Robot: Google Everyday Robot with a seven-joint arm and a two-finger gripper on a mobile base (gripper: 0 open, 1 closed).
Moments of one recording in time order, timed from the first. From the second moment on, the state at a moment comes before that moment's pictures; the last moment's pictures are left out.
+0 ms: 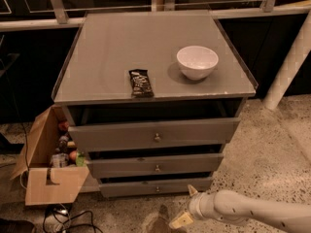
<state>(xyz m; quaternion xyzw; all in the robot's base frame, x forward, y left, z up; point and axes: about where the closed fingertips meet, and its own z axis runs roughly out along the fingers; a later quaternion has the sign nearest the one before) 0.460 -0.128 0.317 -0.44 0.83 0.18 0.30</state>
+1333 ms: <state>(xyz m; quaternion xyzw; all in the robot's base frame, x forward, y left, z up) 0.538 -0.116 0.214 -0.40 0.85 0.18 0.30</state>
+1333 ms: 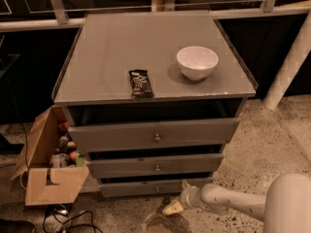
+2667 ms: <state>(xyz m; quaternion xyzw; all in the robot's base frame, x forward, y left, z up) 0.584 -0.122 0.203 -0.41 0.84 0.16 0.32</state>
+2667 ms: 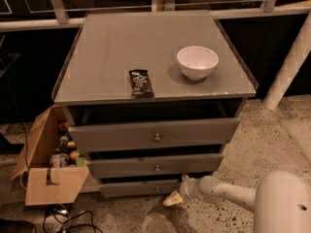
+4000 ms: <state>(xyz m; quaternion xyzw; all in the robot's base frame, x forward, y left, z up) 0.500 -0.129 0.219 -0.44 0.85 0.20 0.22</state>
